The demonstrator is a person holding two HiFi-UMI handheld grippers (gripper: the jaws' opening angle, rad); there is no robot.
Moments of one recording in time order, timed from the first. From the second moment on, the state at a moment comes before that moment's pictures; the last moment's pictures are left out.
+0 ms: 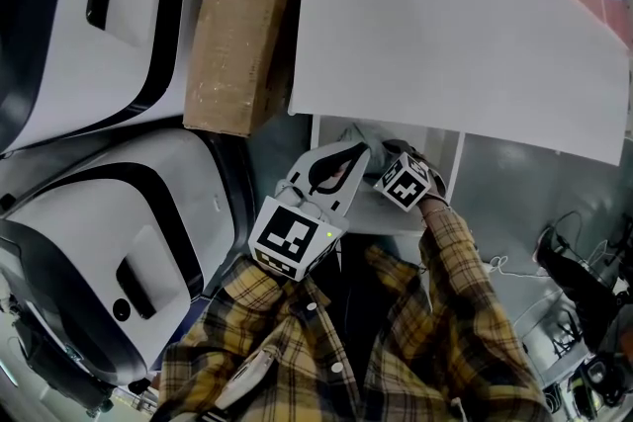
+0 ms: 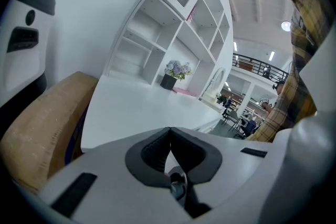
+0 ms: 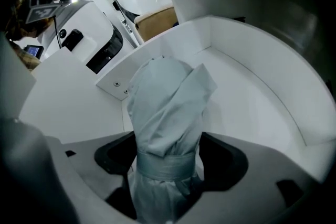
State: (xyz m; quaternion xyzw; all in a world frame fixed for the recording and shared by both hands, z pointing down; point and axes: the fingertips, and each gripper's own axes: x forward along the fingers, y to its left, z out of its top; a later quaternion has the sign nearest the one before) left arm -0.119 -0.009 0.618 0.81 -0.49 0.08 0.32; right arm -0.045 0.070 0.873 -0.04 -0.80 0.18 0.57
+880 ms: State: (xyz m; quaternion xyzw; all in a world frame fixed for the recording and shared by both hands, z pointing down) left arm -0.123 -0.017 0.615 0.81 -0.50 0.08 0.31; right arm -0.046 0.067 0.871 -0.04 -0.79 0.17 0.58
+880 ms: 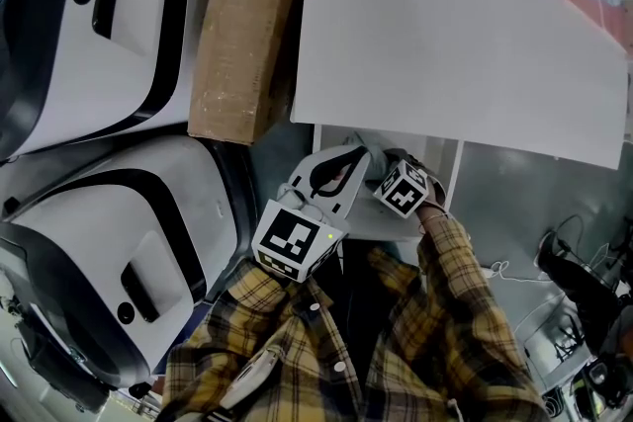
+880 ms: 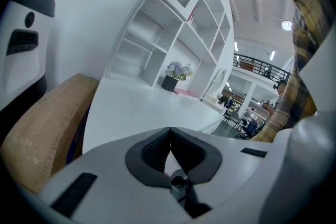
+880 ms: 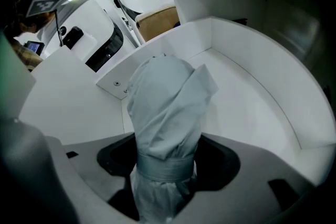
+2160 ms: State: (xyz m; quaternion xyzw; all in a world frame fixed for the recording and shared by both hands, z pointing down) left arm -0.143 -0.034 0.516 0.83 -0.51 0.05 0.22; right arm -0.069 0.041 0.716 0.01 -0.88 0.12 0.47
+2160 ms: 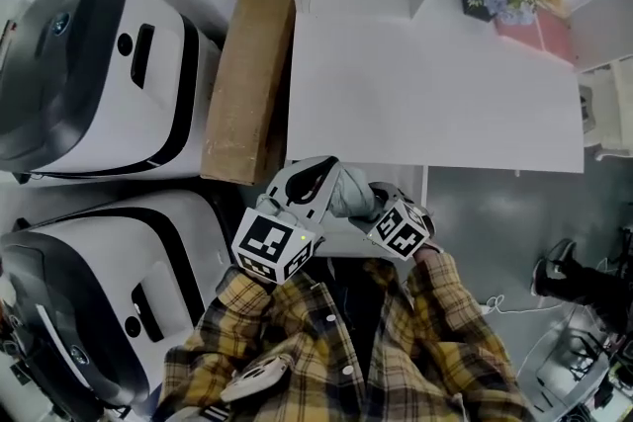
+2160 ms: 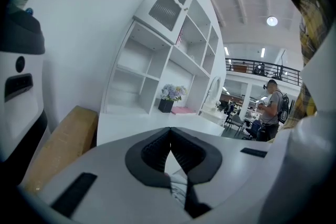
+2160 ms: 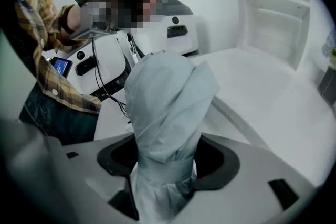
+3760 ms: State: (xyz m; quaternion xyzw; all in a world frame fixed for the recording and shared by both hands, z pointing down) left arm -0.106 -0.014 0.391 0.90 -0.42 0.02 0.11; right arm -0.032 -0.009 0.398 0.27 -0.96 0.06 0.08
